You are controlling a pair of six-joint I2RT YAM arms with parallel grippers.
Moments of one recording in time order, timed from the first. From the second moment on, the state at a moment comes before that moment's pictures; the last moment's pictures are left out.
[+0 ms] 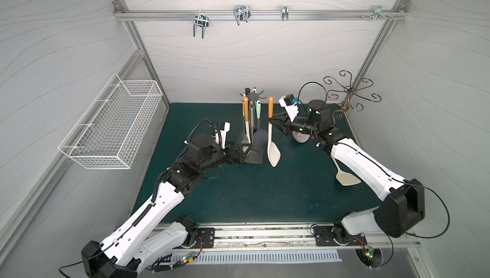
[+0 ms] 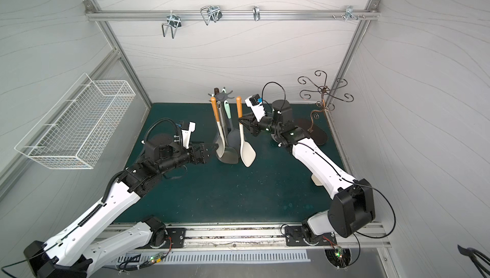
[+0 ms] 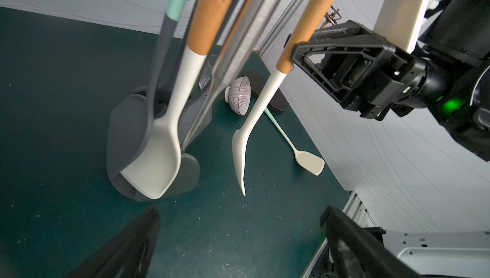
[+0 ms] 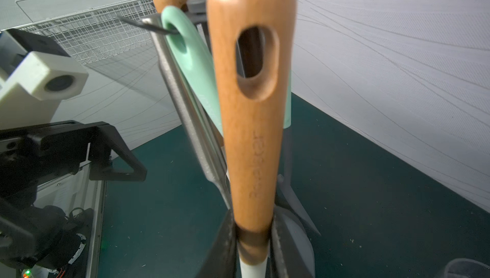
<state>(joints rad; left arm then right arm) -0.58 0.93 0.91 -0.35 0.23 -0.49 0.52 1.39 1.24 -0.11 -0.59 -0.03</state>
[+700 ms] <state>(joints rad) -0.83 1.11 0.94 -0.34 0.13 -0.49 0.41 1.16 1.18 -0.53 -0.23 -0.07</state>
